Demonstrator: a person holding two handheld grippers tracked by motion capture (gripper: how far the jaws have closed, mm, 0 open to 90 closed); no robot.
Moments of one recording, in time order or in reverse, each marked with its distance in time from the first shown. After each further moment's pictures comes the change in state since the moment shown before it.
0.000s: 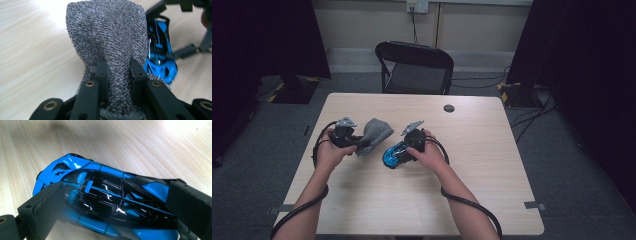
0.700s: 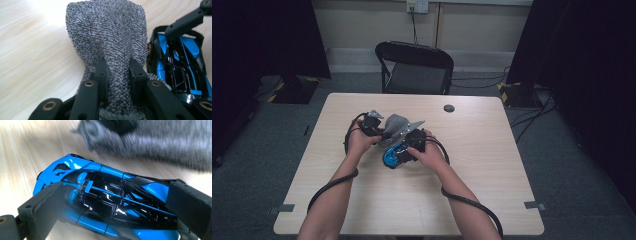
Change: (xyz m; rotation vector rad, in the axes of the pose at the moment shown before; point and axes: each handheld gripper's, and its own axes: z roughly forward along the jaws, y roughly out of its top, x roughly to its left) left arm -0.003 0.034 0.091 0.074 -0.015 0.052; right arm -0.001 -0.001 0.000 -0.013 0.007 0.001
